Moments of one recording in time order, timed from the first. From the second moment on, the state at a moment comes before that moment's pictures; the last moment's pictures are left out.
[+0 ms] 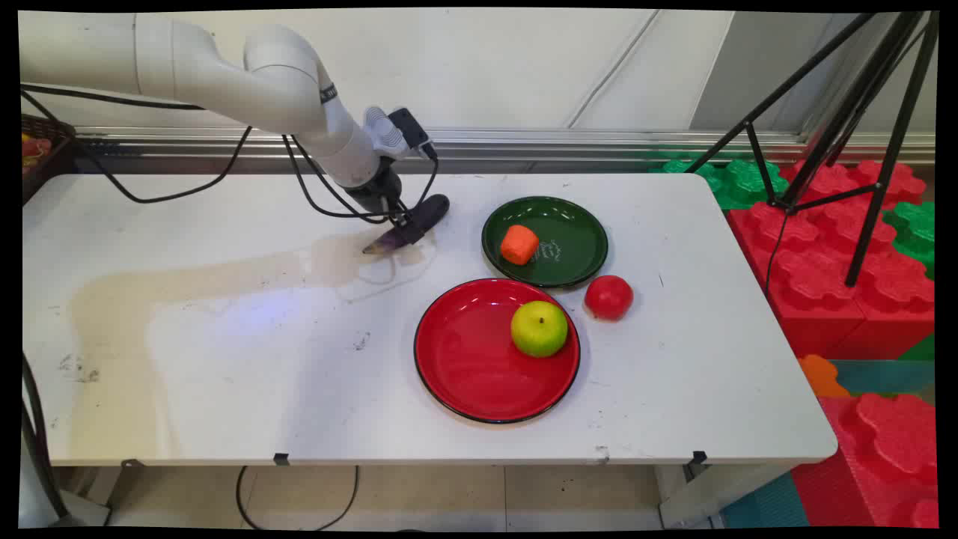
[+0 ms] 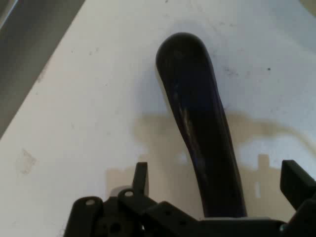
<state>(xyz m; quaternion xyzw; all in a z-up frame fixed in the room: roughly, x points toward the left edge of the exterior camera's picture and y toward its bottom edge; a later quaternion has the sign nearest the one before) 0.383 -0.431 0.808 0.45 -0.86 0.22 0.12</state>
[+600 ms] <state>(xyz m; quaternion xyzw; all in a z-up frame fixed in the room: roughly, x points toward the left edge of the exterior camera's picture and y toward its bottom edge) 0.379 -0.407 0.840 0.42 -0.86 0.23 0.14</state>
